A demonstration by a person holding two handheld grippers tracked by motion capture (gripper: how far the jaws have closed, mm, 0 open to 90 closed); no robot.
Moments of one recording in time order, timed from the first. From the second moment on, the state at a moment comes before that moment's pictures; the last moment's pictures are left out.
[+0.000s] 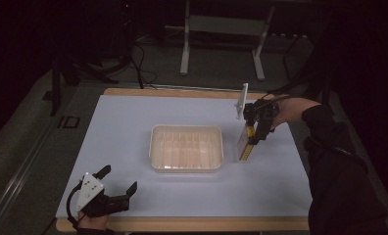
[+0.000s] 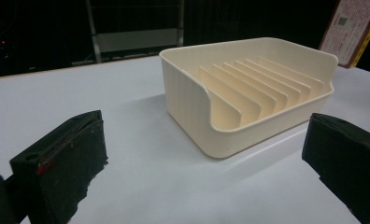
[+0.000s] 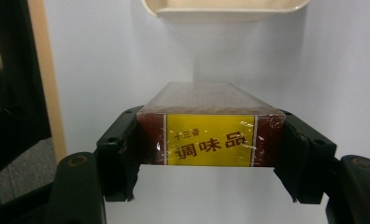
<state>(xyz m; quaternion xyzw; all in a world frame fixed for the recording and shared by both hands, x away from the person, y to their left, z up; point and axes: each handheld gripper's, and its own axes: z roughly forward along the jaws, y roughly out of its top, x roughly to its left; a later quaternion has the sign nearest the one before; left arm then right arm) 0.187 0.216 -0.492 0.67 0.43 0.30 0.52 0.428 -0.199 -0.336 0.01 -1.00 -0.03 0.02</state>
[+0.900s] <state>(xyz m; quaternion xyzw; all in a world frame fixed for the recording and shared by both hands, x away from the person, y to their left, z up) 0.187 0.217 -0.491 0.67 0.43 0.30 0.53 0.420 -0.173 -0.301 0.03 -0.99 -0.11 0.02</state>
